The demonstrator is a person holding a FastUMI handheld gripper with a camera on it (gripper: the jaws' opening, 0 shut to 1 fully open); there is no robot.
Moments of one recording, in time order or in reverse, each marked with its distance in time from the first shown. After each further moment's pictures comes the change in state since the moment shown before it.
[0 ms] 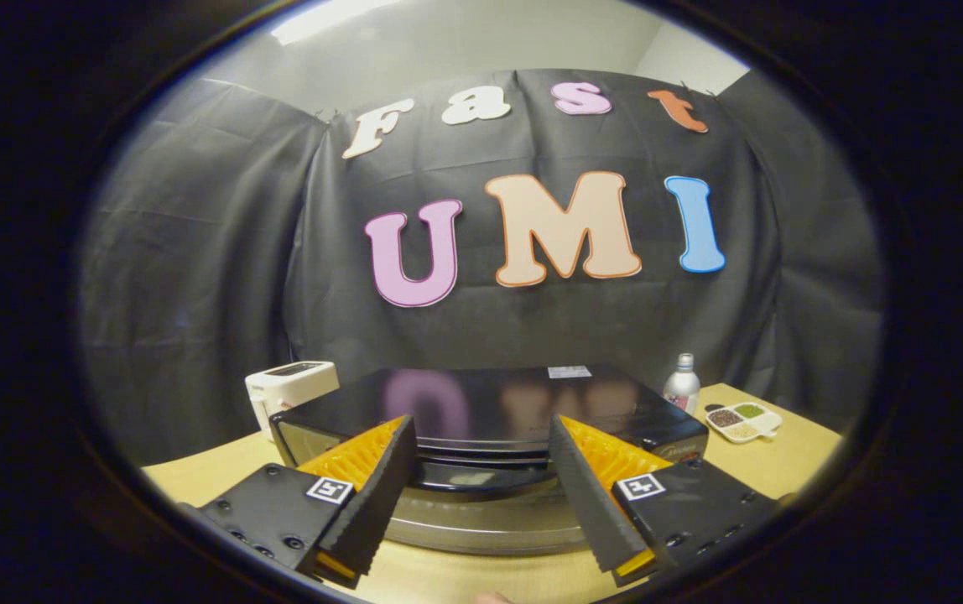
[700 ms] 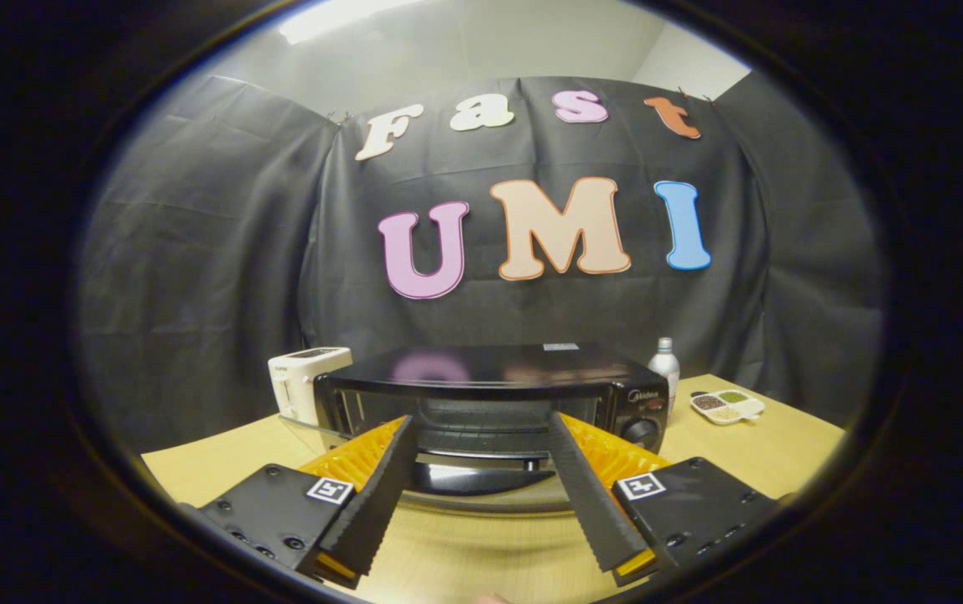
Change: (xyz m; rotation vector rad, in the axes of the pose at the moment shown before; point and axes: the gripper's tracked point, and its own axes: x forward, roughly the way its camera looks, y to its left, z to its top) arm -0.080 0.005 -0.027 -0.023 0.004 0.002
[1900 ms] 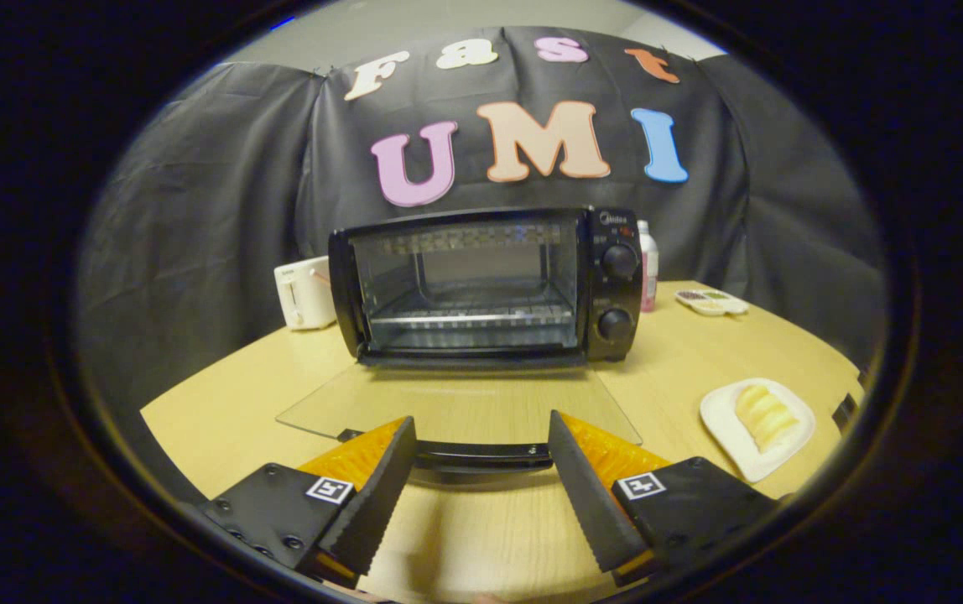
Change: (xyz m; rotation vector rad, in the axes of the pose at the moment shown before) arm -0.087 -0.005 -0.149 0.030 0.303 -0.041
